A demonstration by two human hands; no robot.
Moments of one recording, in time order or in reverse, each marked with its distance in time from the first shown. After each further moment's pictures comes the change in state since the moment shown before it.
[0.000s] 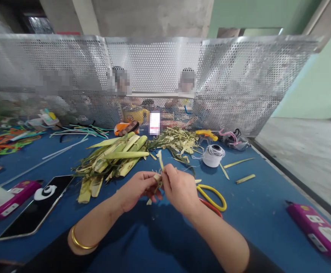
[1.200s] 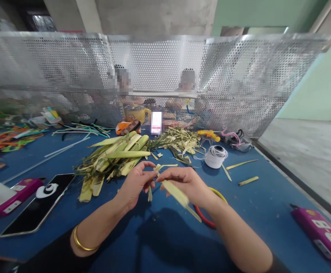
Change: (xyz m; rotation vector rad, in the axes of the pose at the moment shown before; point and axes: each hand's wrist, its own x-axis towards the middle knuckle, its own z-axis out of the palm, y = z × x) left_hand 0.010 -0.012 -0.005 -0.064 0.354 0.186; right_hand 0.018 0.009 -0.033 1.093 -0.473 0.225
